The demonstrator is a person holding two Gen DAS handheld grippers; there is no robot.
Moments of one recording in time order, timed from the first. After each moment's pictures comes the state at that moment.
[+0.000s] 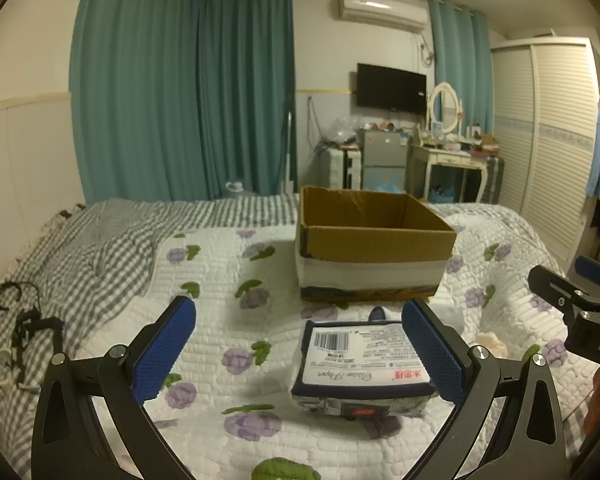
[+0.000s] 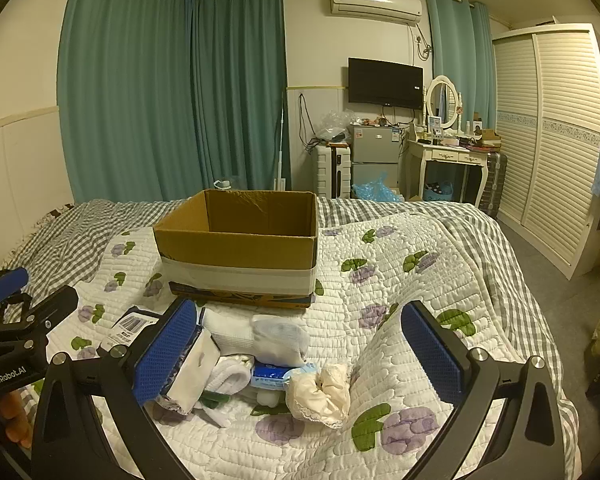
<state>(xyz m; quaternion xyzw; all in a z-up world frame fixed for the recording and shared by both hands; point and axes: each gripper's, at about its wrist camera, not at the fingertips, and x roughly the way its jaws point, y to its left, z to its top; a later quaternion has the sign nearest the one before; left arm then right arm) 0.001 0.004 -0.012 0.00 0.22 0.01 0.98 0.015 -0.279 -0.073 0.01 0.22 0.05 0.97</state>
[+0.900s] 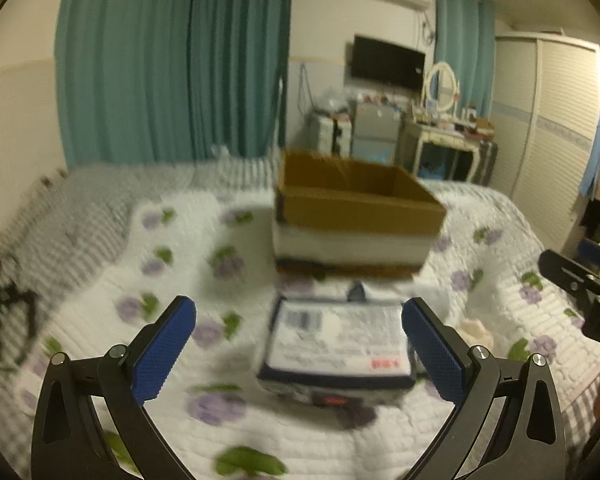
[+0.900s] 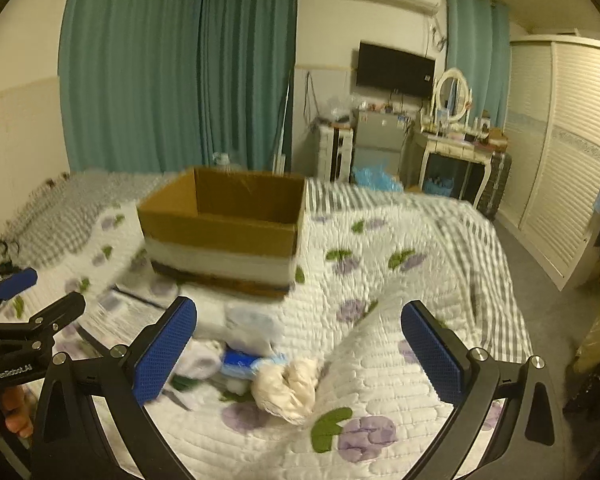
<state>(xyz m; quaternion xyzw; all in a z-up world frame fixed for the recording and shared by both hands) 0.022 -0.005 -0.021 -0.02 0.27 -0.01 0.96 0.036 -0.297 -0.068 -0.04 0.27 0.06 0.96</state>
